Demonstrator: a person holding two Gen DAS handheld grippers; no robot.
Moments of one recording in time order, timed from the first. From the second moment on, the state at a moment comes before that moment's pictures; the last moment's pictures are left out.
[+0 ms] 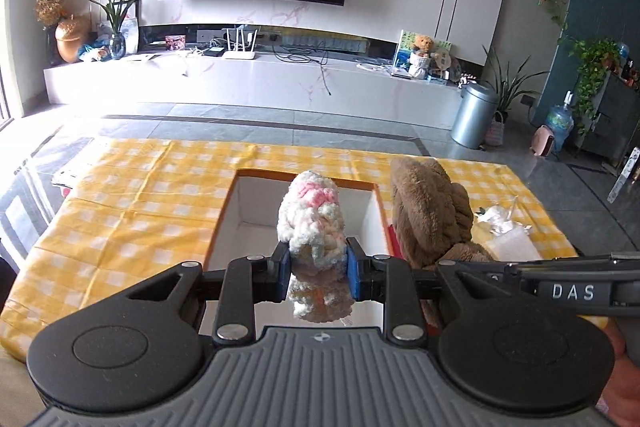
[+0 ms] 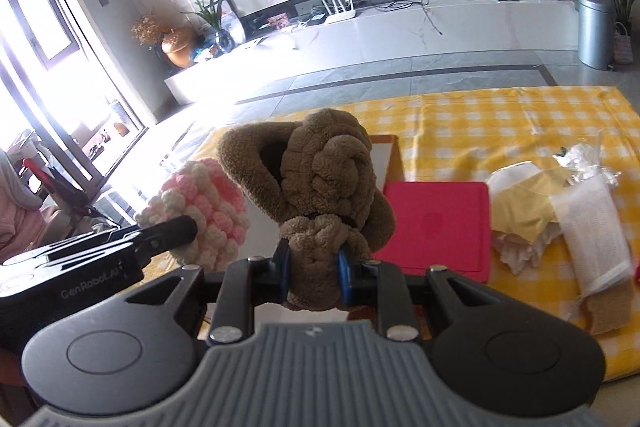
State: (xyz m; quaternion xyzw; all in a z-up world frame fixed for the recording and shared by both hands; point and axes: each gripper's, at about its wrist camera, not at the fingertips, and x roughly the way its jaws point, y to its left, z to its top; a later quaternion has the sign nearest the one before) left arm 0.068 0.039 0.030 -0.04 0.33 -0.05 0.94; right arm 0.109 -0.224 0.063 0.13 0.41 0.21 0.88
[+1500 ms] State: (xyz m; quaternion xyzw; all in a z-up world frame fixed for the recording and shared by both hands) left arm 0.123 0.093 -0.057 0.04 0.51 -0.02 0.86; right arm 0.181 -0.106 -0.042 0.02 0.59 0.21 0.78
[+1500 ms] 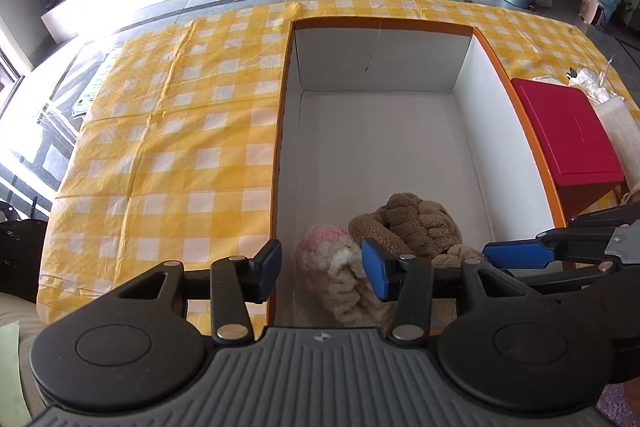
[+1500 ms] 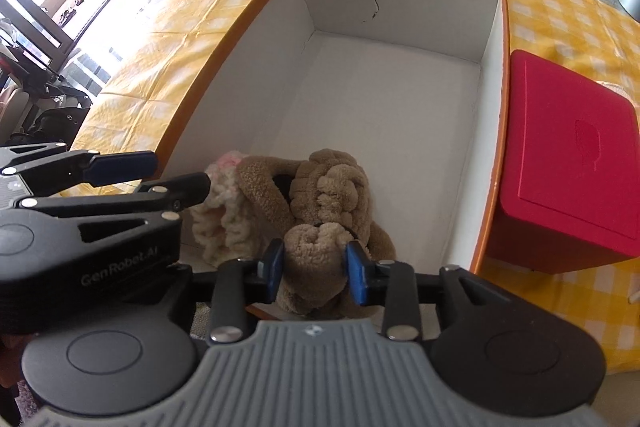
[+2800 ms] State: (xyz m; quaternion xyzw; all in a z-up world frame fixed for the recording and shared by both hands) left arm 0.053 -0.117 -0.023 -0.03 0.36 -0.27 0.89; right arm 0.063 -0.385 -0.003 0.04 0.45 -0.03 0.89
